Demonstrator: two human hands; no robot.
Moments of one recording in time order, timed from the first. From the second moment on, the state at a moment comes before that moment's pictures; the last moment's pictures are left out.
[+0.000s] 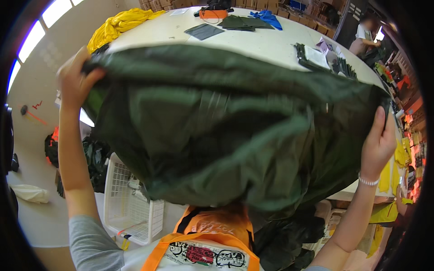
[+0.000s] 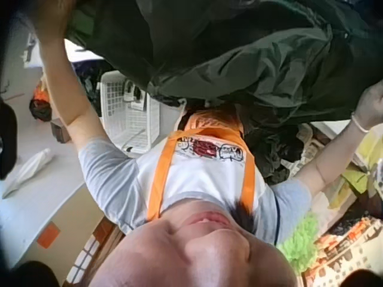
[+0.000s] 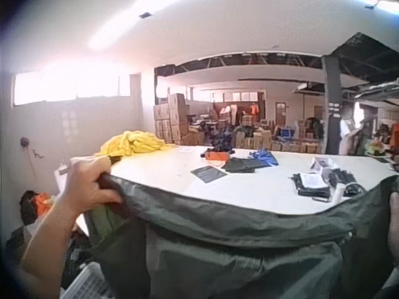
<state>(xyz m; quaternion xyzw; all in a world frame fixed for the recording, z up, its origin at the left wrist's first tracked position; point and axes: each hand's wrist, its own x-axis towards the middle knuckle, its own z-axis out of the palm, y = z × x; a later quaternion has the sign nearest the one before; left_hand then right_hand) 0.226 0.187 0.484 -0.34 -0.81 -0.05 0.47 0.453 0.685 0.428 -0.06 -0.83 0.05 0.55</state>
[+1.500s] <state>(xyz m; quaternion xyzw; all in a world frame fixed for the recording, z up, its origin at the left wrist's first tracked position) 0.219 0.426 0.081 0.20 -0.48 -0.60 -0.61 0.231 0.706 0.056 -0.44 -0.49 0.75 0.01</state>
